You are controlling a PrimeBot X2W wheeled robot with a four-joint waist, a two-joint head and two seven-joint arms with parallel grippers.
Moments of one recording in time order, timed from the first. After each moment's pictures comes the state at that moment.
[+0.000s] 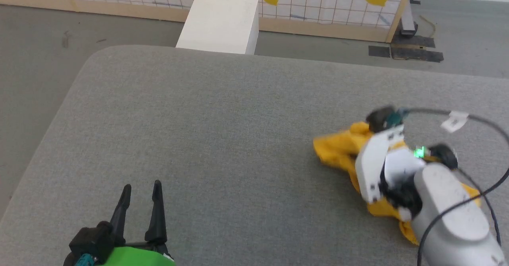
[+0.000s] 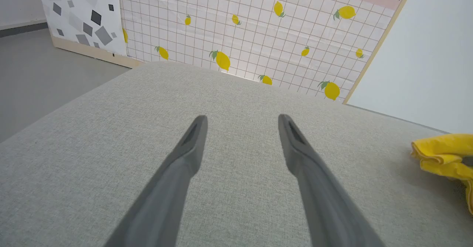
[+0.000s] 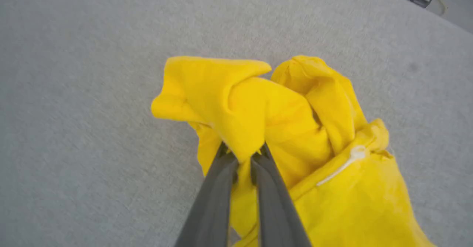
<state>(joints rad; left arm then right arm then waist) 0.12 0.05 0.01 0.01 -0.28 -0.10 -0.26 -0.43 -0.17 0.25 0.40 0.26 0.13 0.67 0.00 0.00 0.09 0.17</state>
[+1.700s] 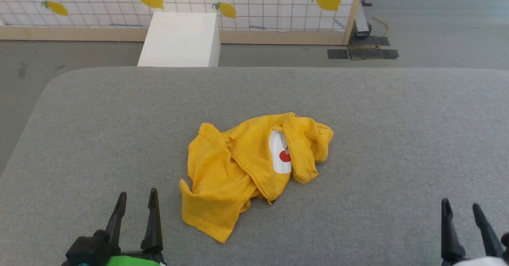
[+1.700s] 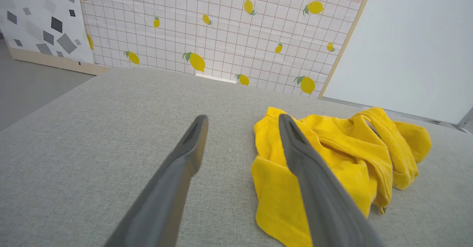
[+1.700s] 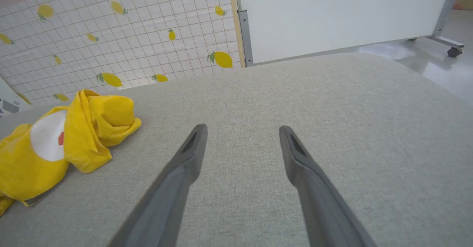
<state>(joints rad) 0.16 0.05 0.02 -0.02 -0.26 -0.11 -0.26 0.19 -0.05 -0.22 0.03 0.22 0.13 -0.15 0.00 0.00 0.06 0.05</state>
